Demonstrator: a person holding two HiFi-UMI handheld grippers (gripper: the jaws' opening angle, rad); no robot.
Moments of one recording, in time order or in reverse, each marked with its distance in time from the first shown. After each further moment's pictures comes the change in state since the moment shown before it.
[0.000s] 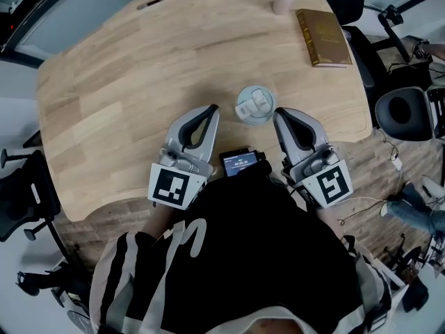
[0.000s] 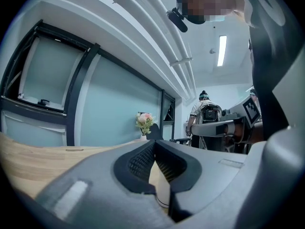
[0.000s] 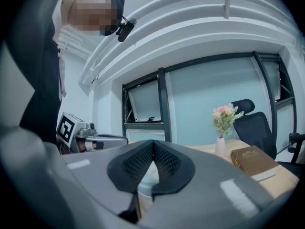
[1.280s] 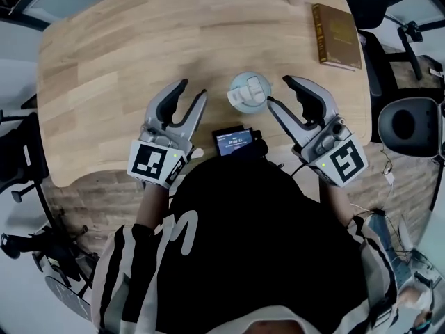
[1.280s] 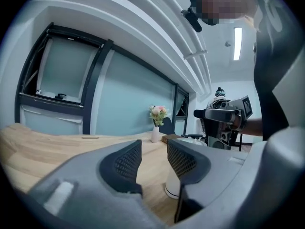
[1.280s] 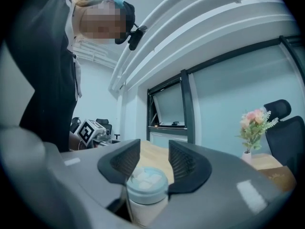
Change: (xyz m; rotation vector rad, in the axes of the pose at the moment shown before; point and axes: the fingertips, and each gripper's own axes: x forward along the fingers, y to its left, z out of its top) left arm -0.008 0.025 -0.030 -0.063 0.066 0.163; right arm 0.008 -0.015 0.015 -0.090 -0.038 0.367
